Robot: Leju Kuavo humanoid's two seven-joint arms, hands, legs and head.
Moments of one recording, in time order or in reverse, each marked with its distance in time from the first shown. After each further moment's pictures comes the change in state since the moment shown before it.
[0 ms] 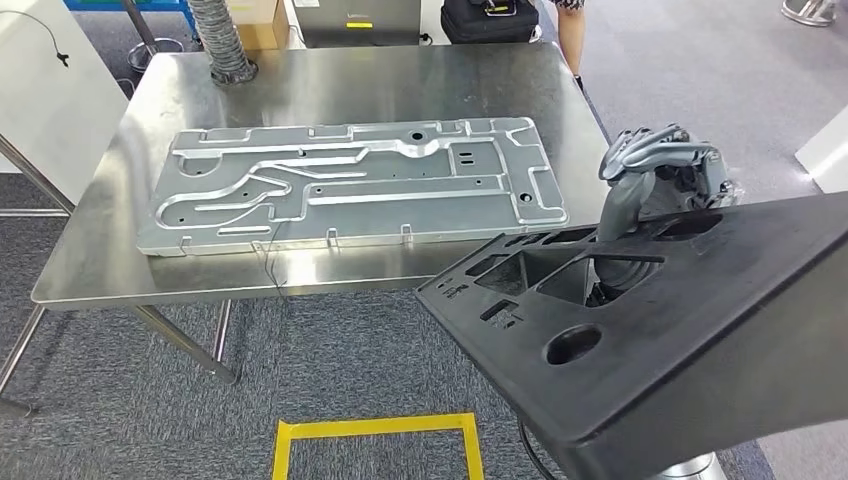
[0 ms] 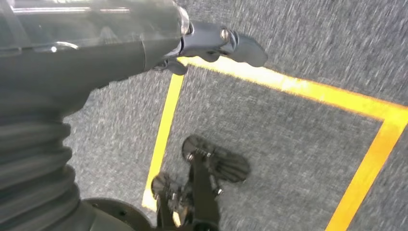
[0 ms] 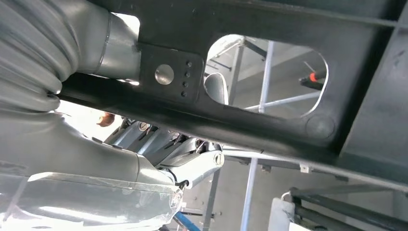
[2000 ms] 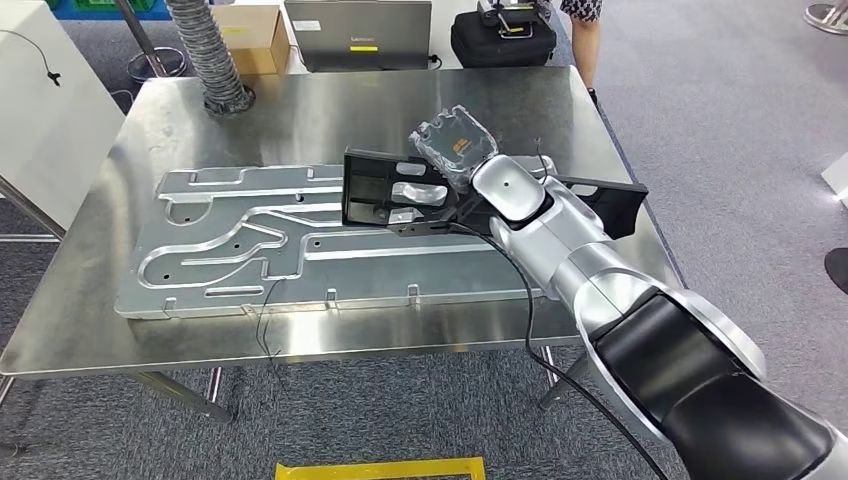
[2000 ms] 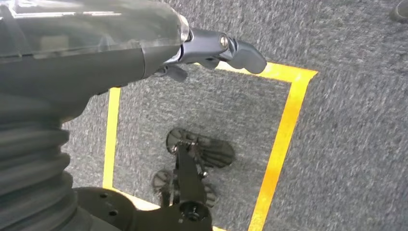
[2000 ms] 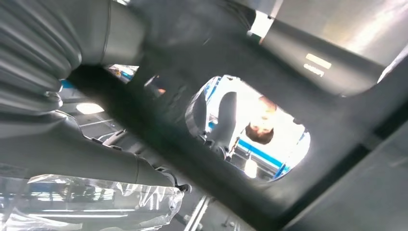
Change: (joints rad) left arm -0.036 0.002 -0.025 0.001 -0.050 -0.067 -0.080; right arm -0.799 0.170 0.489 1.614 1.380 -0.172 0.473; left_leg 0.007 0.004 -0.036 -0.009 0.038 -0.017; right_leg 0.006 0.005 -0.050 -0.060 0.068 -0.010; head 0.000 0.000
